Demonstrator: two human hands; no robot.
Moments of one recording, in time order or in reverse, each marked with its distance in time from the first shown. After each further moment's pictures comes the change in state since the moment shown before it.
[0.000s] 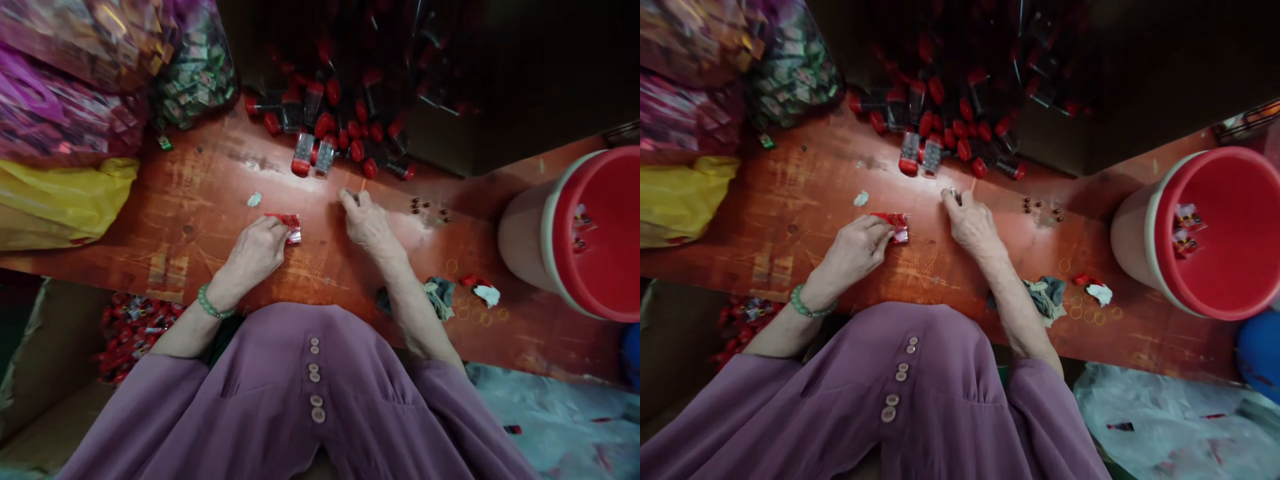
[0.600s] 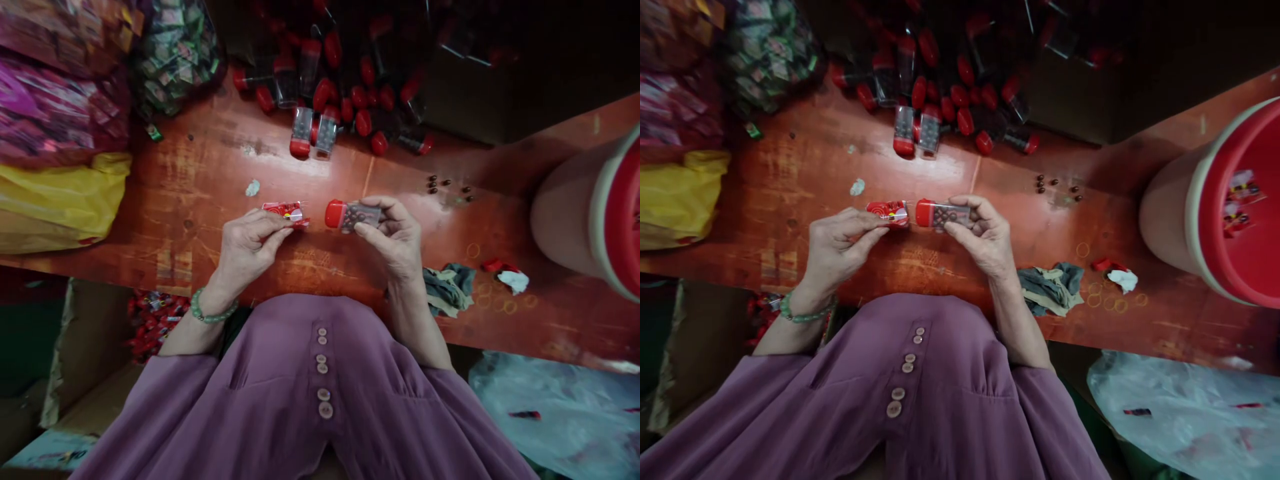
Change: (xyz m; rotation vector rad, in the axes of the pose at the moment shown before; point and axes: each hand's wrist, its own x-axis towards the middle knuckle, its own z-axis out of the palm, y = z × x) left_hand -0.005 0.007 -0.015 -0.456 0.242 -0.063; right_hand -0.053 -0.019 0.007 1.558 0.364 0.099
